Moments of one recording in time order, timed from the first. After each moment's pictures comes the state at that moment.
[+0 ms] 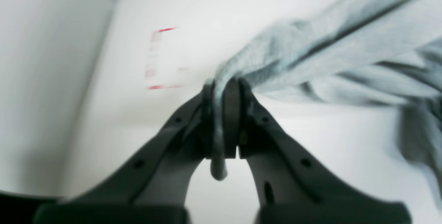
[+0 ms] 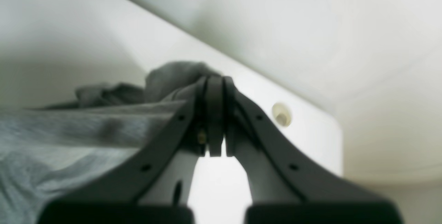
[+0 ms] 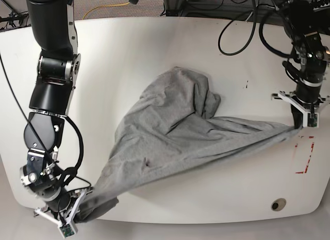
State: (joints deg) left arm 2.1 -14.3 -27.8 113.9 -7.0 -22.9 43.2; right arm 45.1 16.5 5.0 76.2 0.7 34.3 -47.3
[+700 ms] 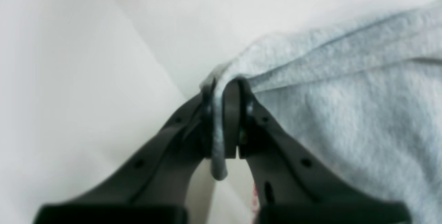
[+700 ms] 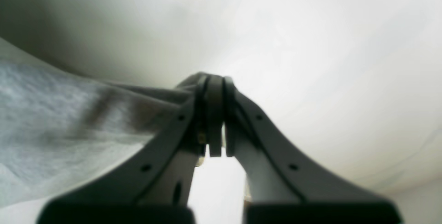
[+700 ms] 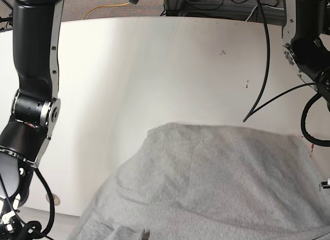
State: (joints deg) left arm -37.5 -25.7 -23.7 114.3 -7.7 -27.5 55.2; right arm 69.0 19.3 3.3 77.0 0.9 39.6 -59.4
